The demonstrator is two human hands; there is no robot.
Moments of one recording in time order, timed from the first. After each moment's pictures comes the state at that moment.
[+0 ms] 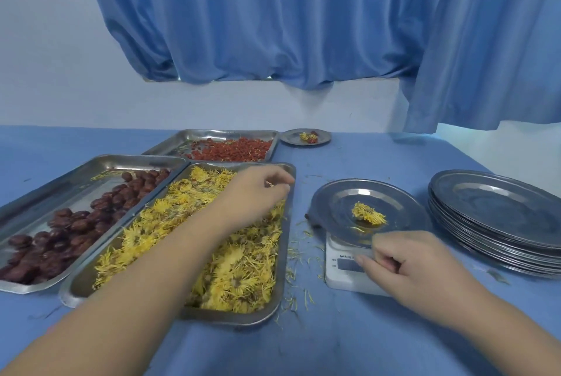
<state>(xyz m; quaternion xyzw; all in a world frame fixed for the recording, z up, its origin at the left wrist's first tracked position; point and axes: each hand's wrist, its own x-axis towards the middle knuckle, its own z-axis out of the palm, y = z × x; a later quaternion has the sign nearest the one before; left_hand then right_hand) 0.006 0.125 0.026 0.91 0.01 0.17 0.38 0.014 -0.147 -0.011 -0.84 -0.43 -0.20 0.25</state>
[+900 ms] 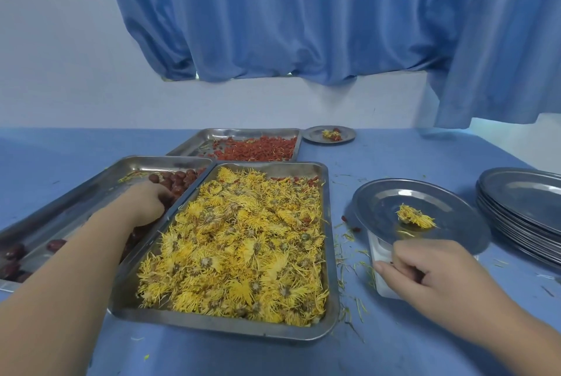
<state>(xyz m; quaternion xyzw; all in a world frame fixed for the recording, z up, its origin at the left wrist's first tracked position) -0.031 0.364 0.000 0.95 0.27 0.06 0.10 0.001 -0.104 -0.018 -0.84 -0.42 -0.20 0.27</state>
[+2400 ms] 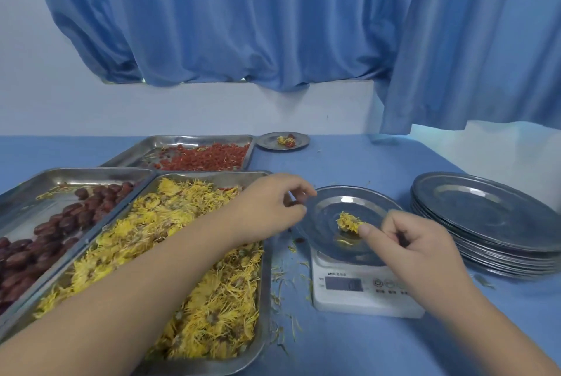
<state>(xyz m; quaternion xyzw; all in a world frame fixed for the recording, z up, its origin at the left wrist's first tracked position) 0.036 0.097 0.036 0.94 -0.14 0.11 0.29 0.027 -0.136 -0.004 -0.79 -0.26 -0.21 0.52</state>
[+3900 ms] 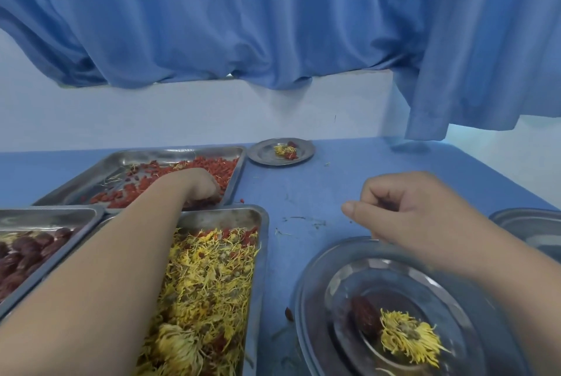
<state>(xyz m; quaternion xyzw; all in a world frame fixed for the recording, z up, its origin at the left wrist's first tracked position) 0.261 0.261 0.016 0.97 0.18 -0.11 0.14 0.178 -0.093 0.050 -0.86 -0.31 -0.10 0.38</state>
